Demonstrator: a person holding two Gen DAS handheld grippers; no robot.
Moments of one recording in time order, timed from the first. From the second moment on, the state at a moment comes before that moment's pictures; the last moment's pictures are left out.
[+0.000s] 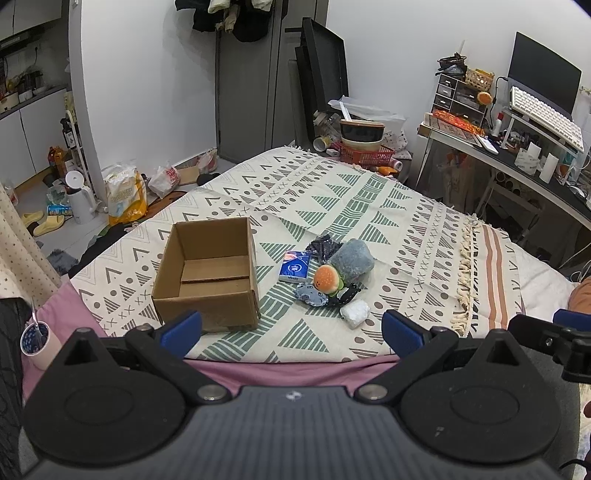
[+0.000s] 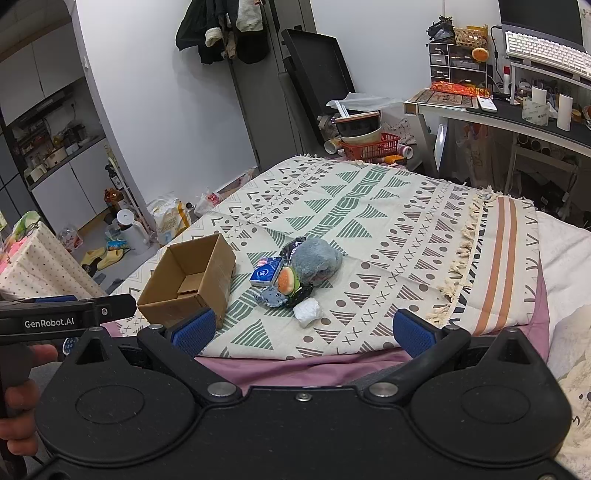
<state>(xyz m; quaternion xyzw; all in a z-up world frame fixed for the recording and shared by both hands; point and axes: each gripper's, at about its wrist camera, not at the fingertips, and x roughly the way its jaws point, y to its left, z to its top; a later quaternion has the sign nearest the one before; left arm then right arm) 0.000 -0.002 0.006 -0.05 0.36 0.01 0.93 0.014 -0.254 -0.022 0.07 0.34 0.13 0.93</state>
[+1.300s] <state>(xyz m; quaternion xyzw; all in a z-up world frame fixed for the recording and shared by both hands) 0.025 -0.006 -0.002 -0.06 0.37 0.00 0.93 0.040 -0.243 -0.035 0.07 0.36 0.13 0.92</state>
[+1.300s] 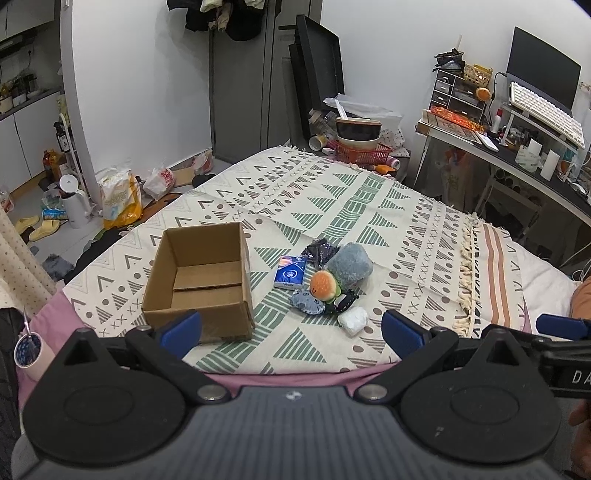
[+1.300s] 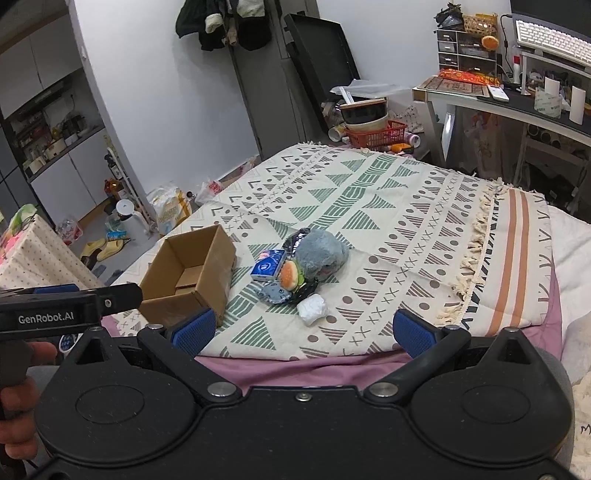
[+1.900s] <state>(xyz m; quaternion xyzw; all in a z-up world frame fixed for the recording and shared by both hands) 0.092 -0.021 -0.045 -0.10 0.39 -0.04 0.92 0.113 -0.266 -0.076 0.14 0.40 0.13 0.90</state>
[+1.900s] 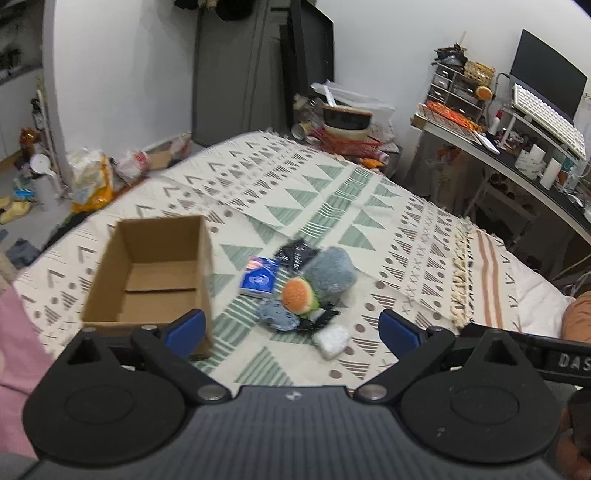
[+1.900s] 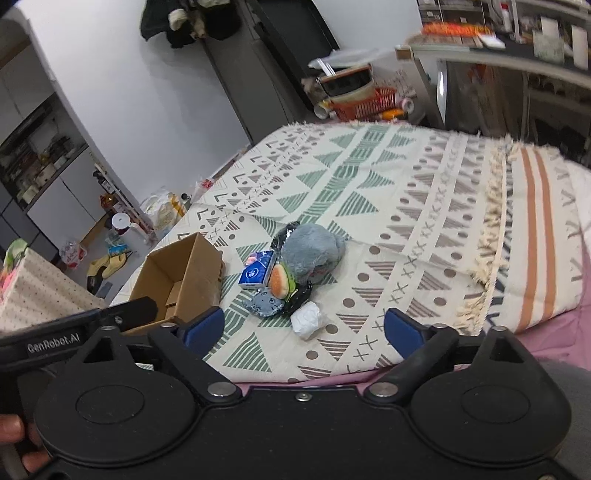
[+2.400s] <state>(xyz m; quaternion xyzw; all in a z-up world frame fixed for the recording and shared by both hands) 0.154 -0.024 -0.096 -0.12 0.42 -0.06 0.90 0.166 -0.277 -0.129 0.19 0.44 0.12 0.87</state>
